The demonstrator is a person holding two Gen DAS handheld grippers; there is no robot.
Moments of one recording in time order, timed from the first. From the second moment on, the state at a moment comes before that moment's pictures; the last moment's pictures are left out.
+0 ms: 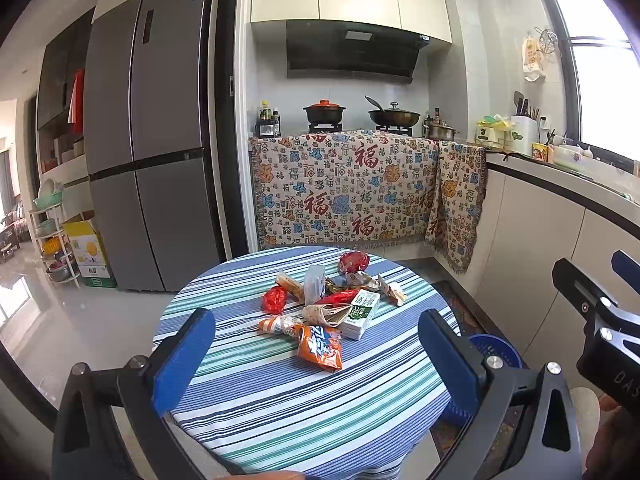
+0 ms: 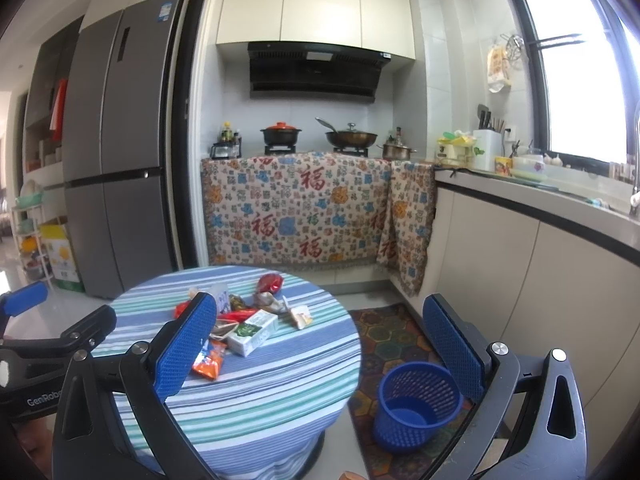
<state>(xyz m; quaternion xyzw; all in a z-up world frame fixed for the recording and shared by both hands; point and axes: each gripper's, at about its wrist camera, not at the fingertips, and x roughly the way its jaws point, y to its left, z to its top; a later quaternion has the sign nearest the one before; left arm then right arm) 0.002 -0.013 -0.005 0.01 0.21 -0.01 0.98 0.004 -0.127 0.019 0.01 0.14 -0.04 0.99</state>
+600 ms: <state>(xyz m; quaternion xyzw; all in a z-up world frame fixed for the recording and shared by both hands) 0.004 -0.018 -0.008 0.01 0.21 -0.01 0.98 0.008 -0.129 0.018 0.01 0.14 -0.04 0.99</state>
